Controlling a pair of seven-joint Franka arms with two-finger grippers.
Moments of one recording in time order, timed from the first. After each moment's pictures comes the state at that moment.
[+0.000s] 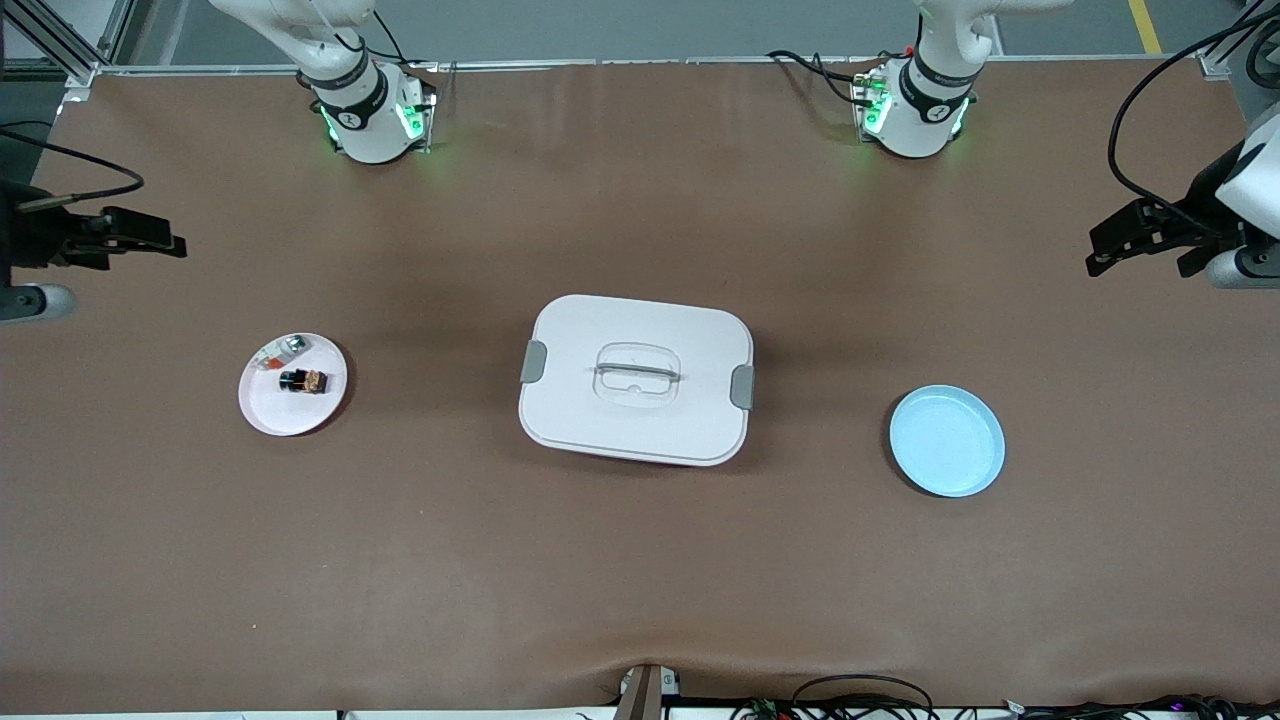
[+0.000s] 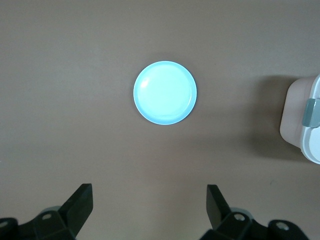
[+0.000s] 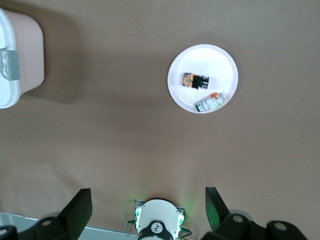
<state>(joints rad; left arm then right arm) -0.04 -0.02 0.00 -1.60 -0.01 1.59 -0.02 -0.10 0.14 0.09 -1.42 0.06 1.27 -0.15</state>
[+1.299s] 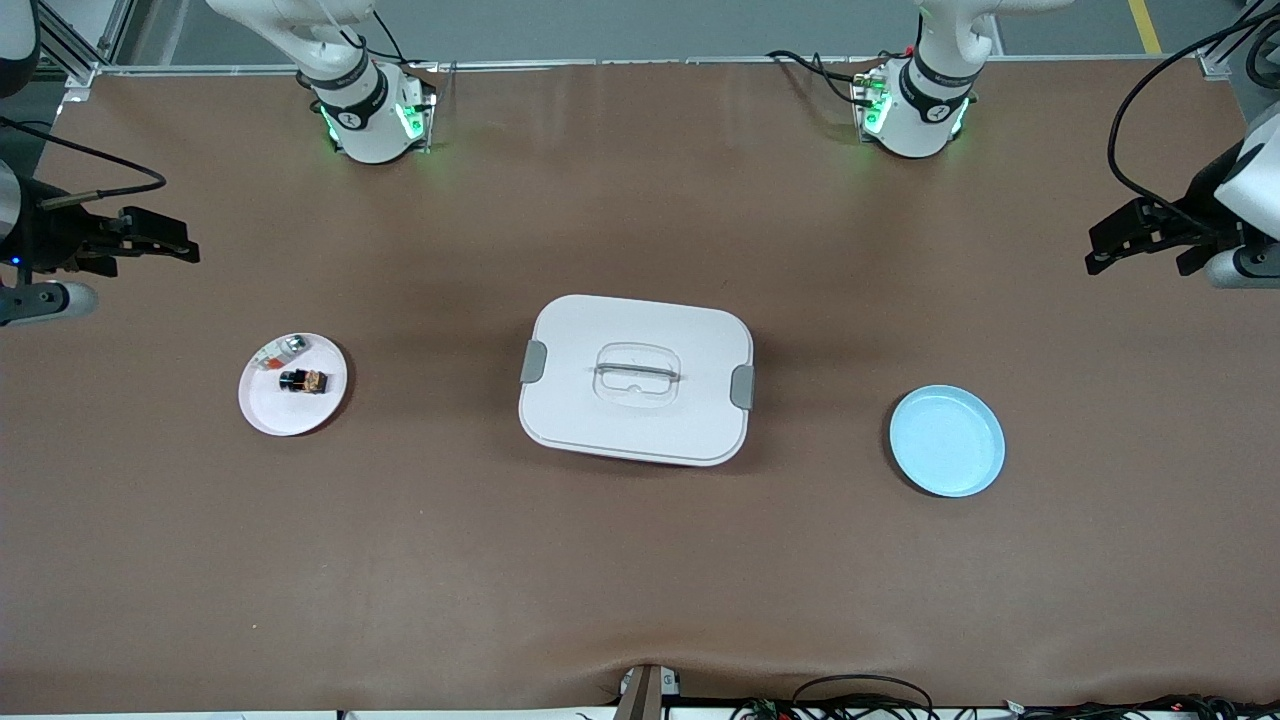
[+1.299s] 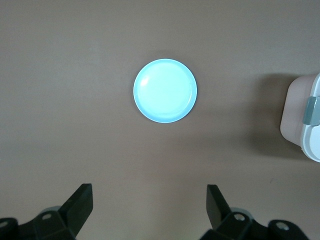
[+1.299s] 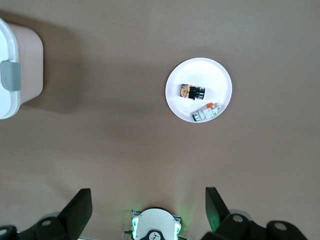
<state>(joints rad) -0.04 -0.02 0.00 -1.60 -0.01 1.59 -0.02 -0.07 0.14 0.07 -1.39 0.04 1.29 -0.11</state>
